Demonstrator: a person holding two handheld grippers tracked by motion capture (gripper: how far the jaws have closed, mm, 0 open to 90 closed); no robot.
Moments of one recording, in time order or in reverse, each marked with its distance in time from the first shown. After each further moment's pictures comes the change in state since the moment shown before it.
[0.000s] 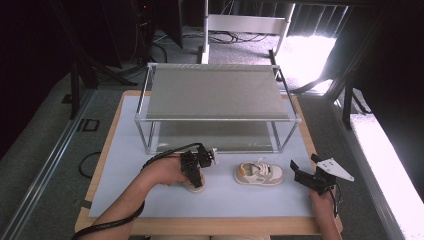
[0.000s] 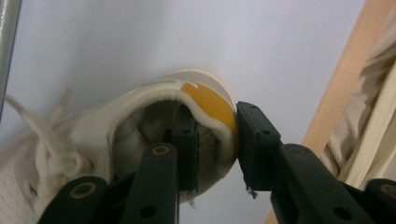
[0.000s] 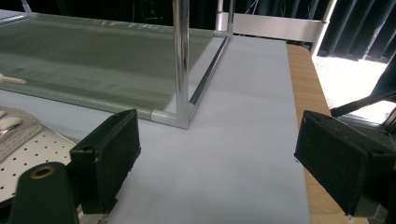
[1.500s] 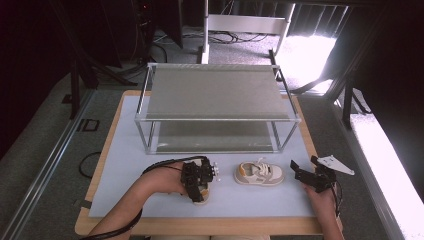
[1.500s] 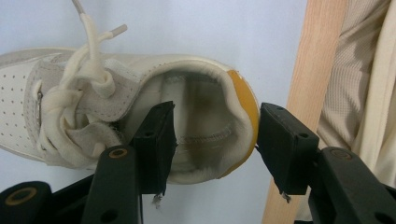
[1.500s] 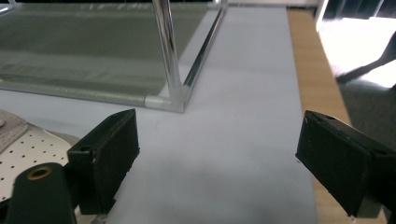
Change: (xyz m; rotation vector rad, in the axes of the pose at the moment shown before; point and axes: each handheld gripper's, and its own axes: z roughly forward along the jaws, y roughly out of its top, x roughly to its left) left arm -0.032 -0.006 0.007 -0.014 0.044 0.197; right arm -0.005 0.004 0.005 0.116 0.002 0.101
